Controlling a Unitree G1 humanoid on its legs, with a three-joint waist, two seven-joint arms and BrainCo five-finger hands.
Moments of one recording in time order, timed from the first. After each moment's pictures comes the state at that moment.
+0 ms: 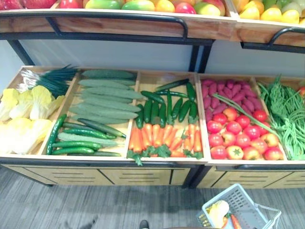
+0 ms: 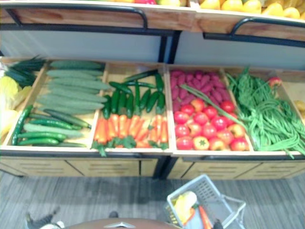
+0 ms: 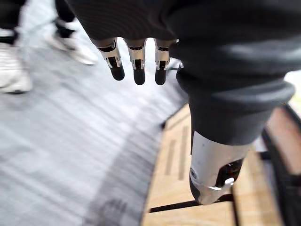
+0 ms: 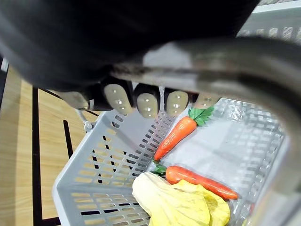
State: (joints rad) left arm 0.24 0.00 0.69 0.88 0.18 -0.10 0.47; right arm 0.13 -0.04 -0.71 1.12 -0.11 -0.08 -0.19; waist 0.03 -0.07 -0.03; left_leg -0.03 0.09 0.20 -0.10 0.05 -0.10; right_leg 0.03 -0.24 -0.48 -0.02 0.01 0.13
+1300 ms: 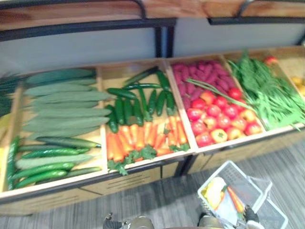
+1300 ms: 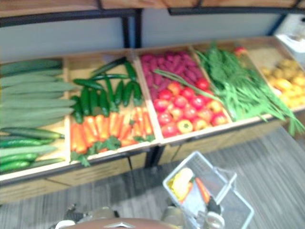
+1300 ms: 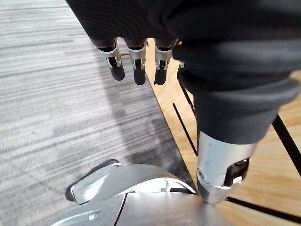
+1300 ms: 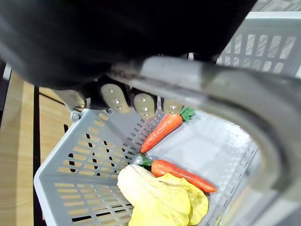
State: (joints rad) left arm 0.13 0.16 0.22 1.08 0.26 -0.08 0.20; right arm 0.03 -0.08 -0.47 1.08 -0.11 -0.11 -0.16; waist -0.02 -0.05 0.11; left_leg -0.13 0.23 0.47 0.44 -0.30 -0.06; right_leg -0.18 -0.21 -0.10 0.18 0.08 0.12
